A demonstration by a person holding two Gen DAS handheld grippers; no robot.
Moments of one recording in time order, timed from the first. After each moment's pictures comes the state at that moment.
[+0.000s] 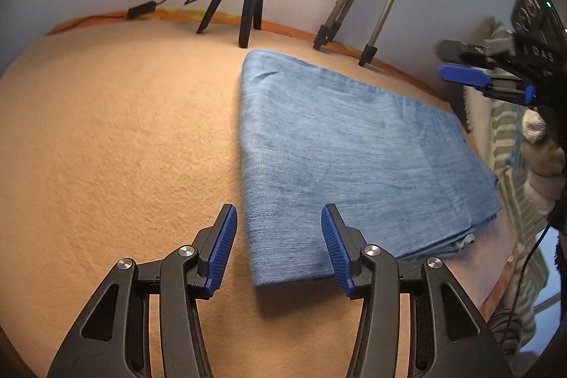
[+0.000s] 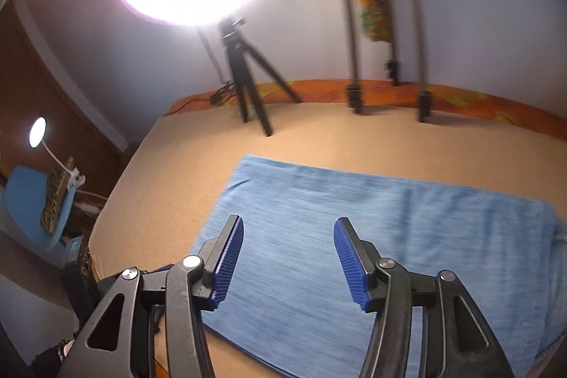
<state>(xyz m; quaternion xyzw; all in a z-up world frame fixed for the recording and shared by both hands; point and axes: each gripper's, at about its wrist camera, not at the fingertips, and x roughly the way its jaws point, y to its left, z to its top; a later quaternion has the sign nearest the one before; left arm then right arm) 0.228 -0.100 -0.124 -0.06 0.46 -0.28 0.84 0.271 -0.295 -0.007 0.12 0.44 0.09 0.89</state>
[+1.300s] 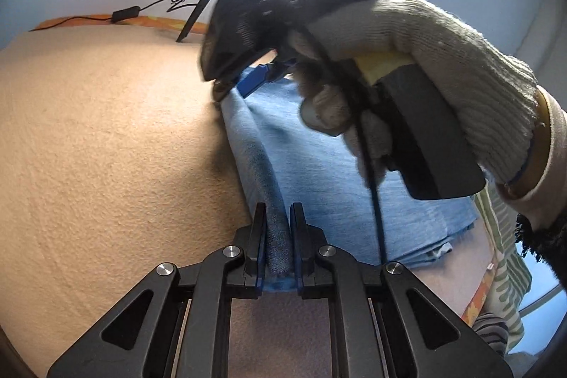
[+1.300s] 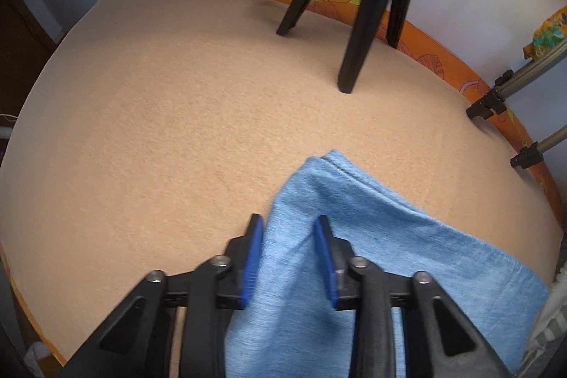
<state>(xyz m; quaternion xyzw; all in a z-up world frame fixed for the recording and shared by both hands) 0.215 -0.097 -0.123 -0.09 0.42 -0.32 0.84 0.418 -0.146 -0.107 -0.05 0.60 0.01 0.80</state>
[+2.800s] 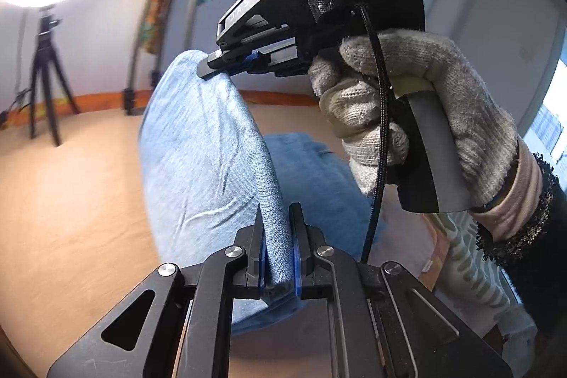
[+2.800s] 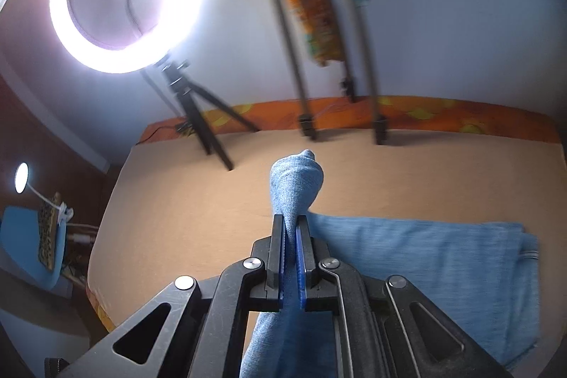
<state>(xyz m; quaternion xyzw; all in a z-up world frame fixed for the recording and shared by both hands) 0.174 -0.269 -0.034 -0.01 0.37 -0.47 0.80 0.285 -0.396 0.028 0.17 0.44 0.01 0.88</state>
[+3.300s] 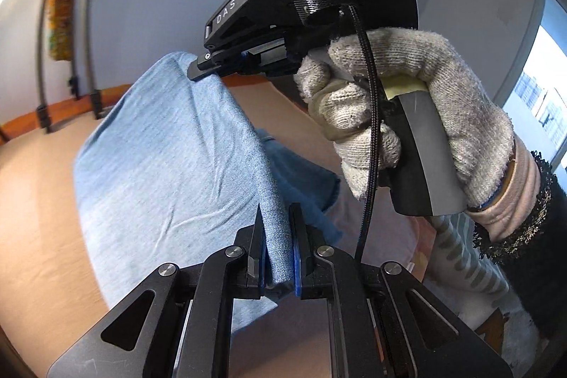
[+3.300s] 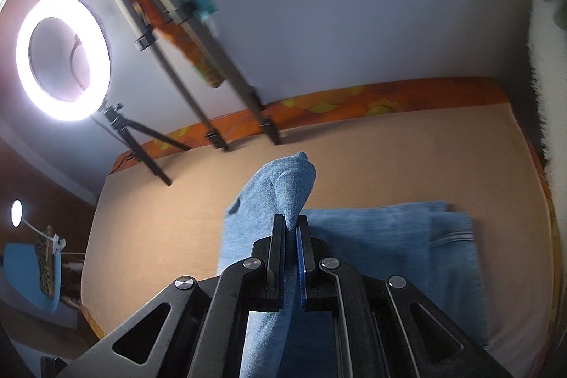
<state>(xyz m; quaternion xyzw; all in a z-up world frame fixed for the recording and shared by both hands) 0.166 -0.379 -0.053 0.04 0.38 -0.53 0.76 0.232 -0.515 -0.001 0.23 0.43 -0.04 0.87</state>
